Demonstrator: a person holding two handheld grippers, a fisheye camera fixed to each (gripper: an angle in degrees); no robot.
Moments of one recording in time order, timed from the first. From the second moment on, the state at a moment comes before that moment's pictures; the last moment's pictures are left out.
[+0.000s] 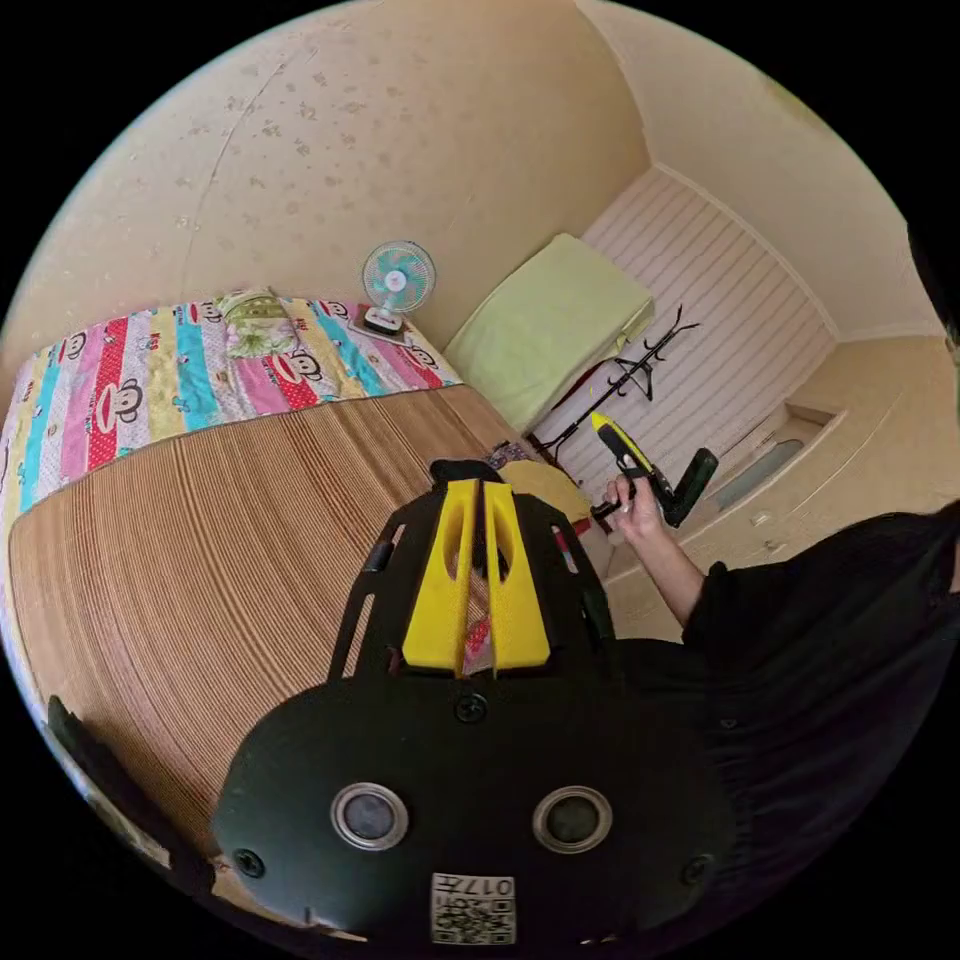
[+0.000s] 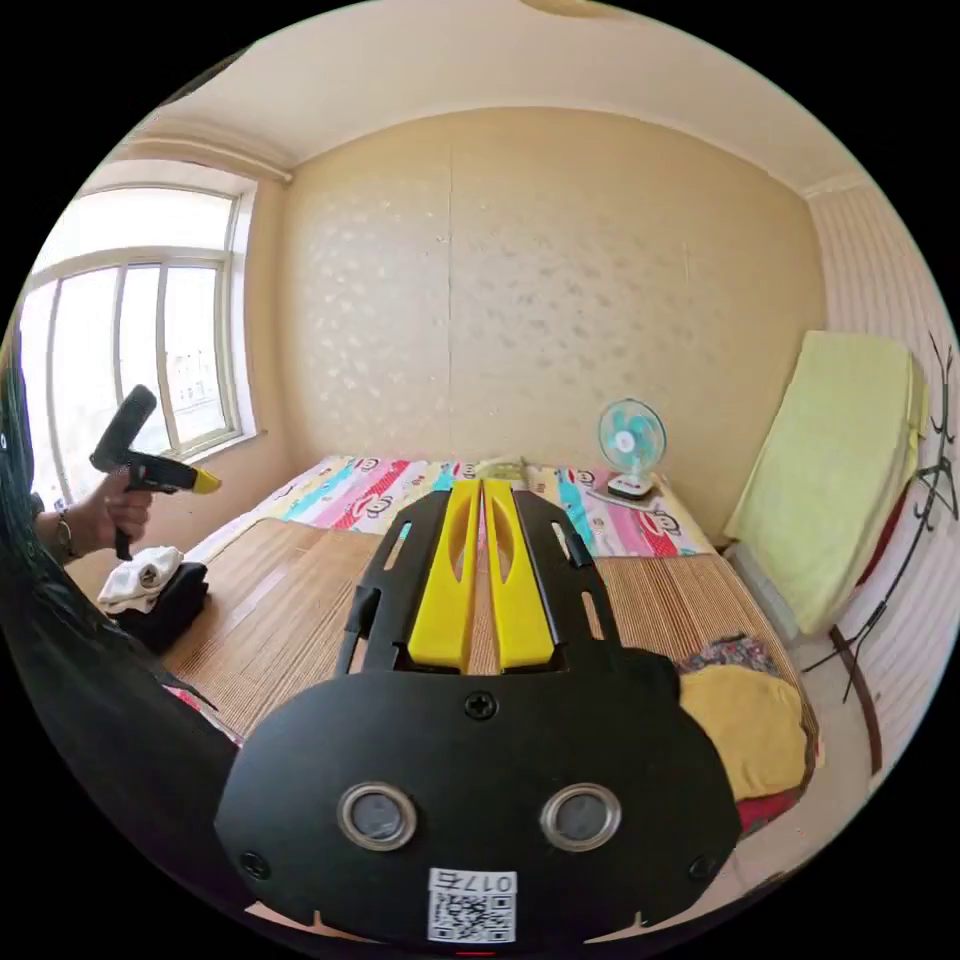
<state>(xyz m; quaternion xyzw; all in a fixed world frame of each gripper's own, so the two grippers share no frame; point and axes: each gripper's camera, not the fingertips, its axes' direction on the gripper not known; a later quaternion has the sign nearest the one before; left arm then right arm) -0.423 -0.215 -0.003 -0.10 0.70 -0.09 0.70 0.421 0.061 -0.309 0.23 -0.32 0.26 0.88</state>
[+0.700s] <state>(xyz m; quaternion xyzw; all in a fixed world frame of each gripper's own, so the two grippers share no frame) -0.327 -0.209 0.083 -0.13 0.73 -0.20 0.64 0.461 0.117 0.066 -0.25 -0.43 0.58 0.64</state>
